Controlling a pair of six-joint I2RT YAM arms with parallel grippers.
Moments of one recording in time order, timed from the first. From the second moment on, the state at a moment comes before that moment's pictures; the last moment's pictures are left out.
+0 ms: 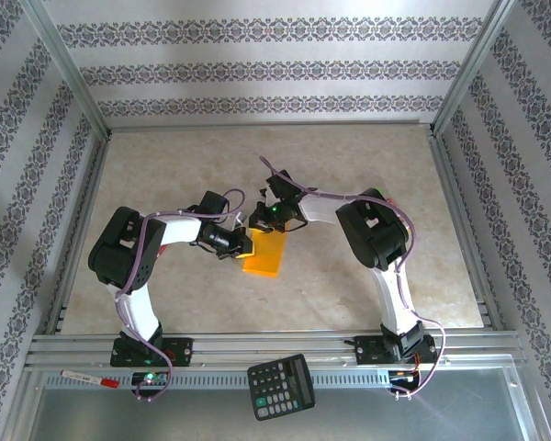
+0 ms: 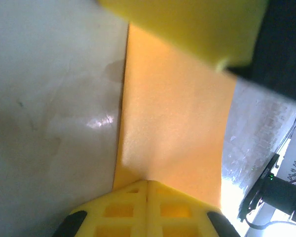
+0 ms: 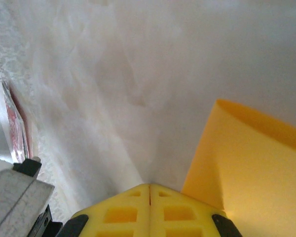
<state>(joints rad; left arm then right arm) -0.35 1.84 0.88 -0.26 0.73 -0.50 0.59 2.19 1.41 -0.22 -0.59 0.80</state>
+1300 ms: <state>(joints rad) -0.35 1.82 0.86 -0.26 0.73 -0.50 0.47 2.32 1.69 -0.45 -0.59 0.81</state>
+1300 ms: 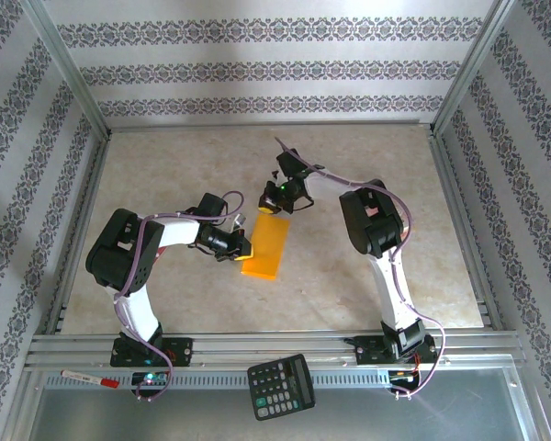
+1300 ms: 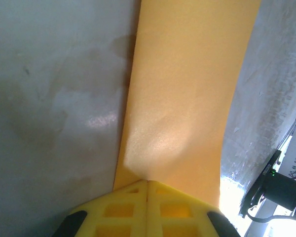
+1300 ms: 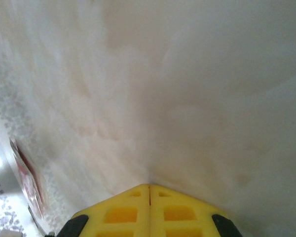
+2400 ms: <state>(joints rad) -0.35 1.82 0.86 -0.26 0.73 -0.50 0.59 2.15 1.35 -0.21 -0.59 0.82</state>
